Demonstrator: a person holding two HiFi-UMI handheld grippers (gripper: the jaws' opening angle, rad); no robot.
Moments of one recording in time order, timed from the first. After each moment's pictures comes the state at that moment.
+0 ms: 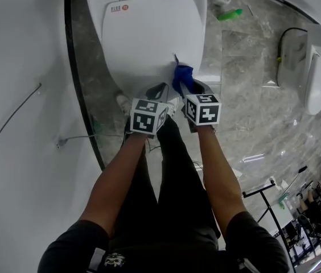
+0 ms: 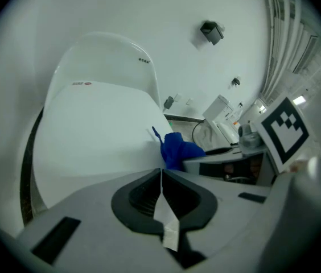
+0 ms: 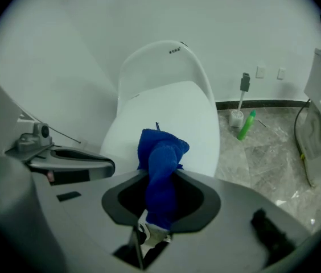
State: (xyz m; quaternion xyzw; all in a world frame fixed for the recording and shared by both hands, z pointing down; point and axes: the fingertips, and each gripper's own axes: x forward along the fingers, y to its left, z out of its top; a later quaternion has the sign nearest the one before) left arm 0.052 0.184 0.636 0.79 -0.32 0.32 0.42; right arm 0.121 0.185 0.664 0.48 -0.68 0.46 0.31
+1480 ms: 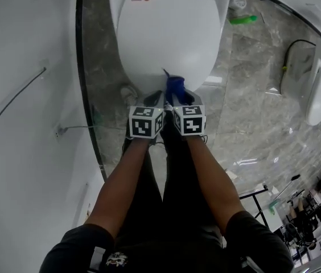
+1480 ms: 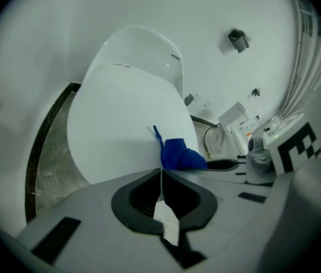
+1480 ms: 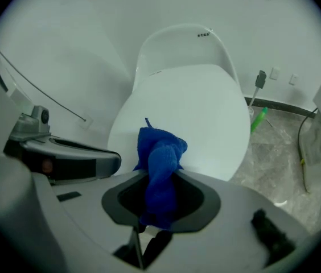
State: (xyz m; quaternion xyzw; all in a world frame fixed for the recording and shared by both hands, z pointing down) left arm -0.010 0.227 0.661 0.72 -0.38 0.31 0.49; right arm 0.046 0.229 0.686 0.45 -0.69 0.43 0.36
